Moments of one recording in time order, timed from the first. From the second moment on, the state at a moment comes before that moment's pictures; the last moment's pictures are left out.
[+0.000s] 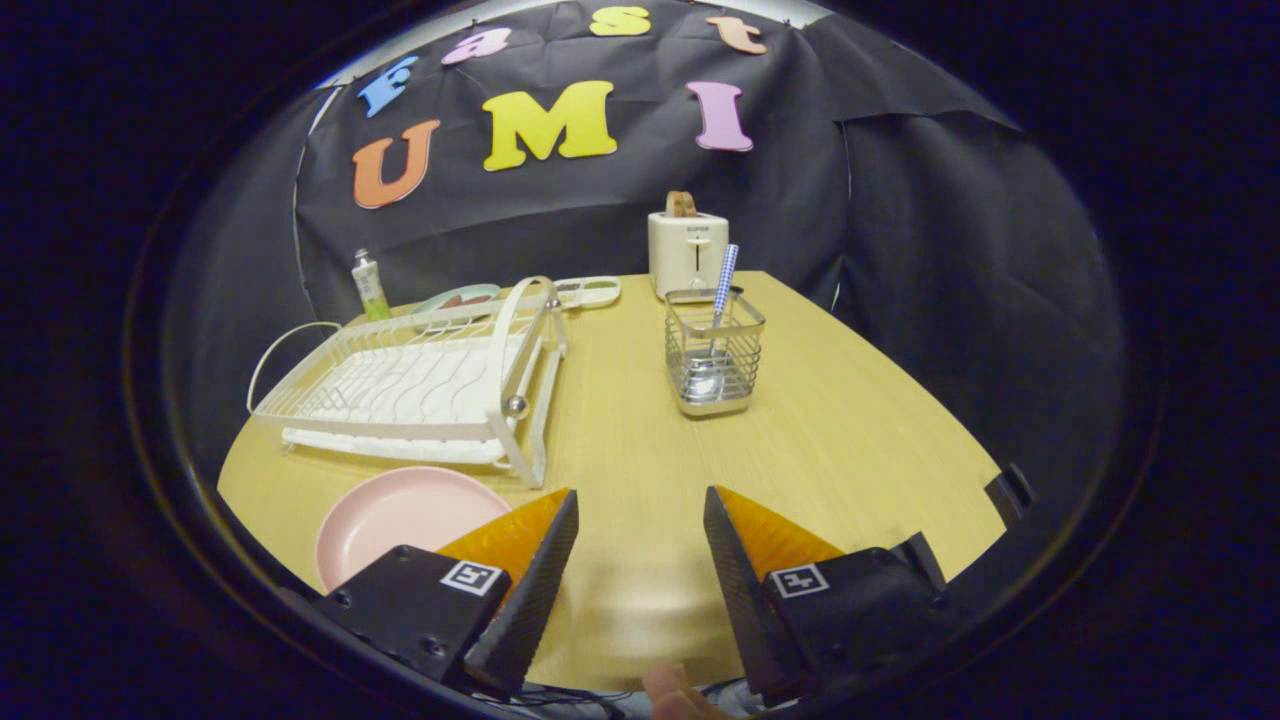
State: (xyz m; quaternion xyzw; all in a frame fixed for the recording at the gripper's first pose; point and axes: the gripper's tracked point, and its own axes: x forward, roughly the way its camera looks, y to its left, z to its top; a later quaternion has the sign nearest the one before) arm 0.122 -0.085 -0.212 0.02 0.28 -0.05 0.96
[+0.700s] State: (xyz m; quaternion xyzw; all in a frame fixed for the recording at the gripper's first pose) arm 0.240 -0.144 -0.113 0.00 0.14 -0.06 0.99
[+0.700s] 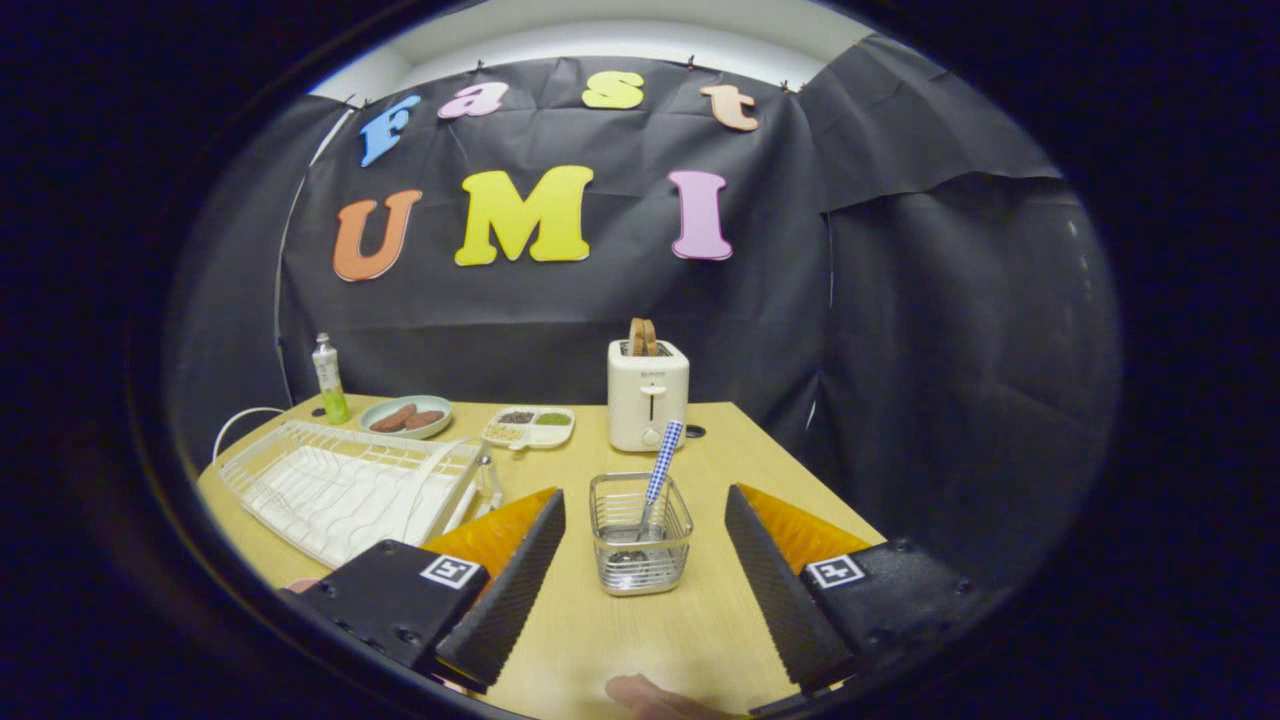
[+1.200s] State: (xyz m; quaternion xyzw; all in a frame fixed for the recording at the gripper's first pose) arm 0.359 -0.181 -0.138 0.07 0.22 -0.04 0.97
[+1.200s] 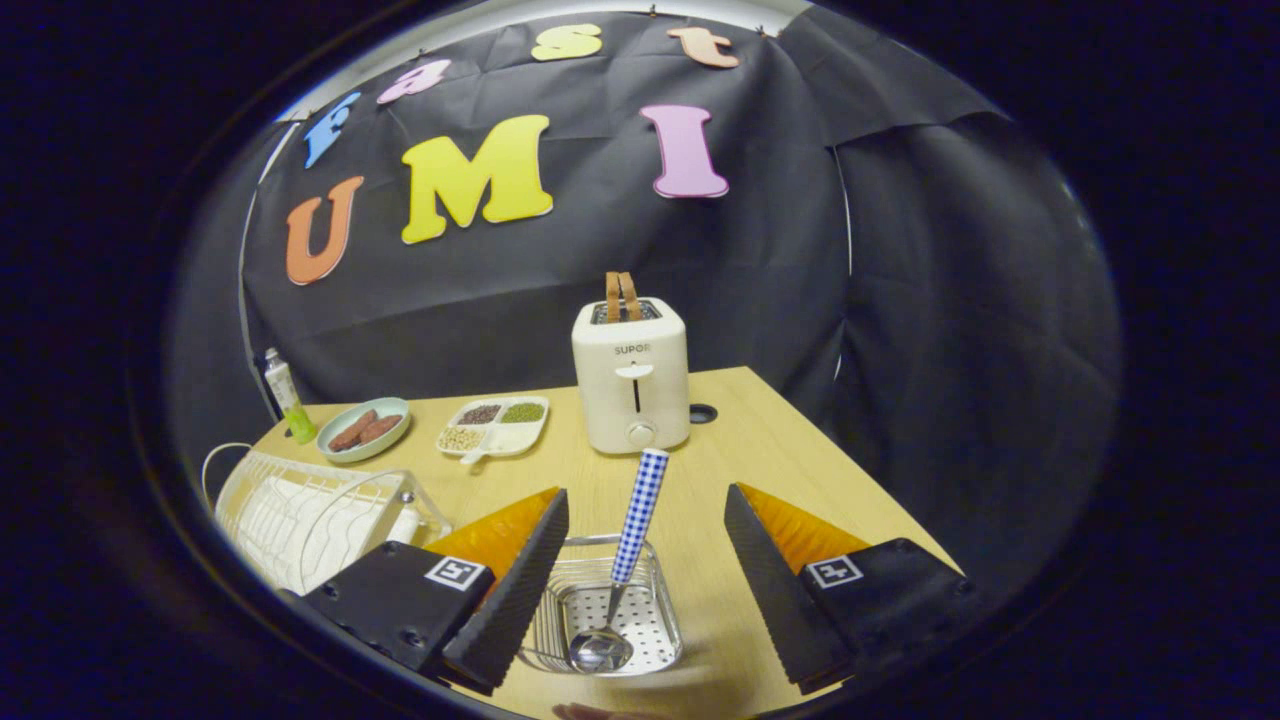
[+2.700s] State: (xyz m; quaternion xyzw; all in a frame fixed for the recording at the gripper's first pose) arm 0.166 -0.056 0.018 0.05 -0.01 0.01 1.00
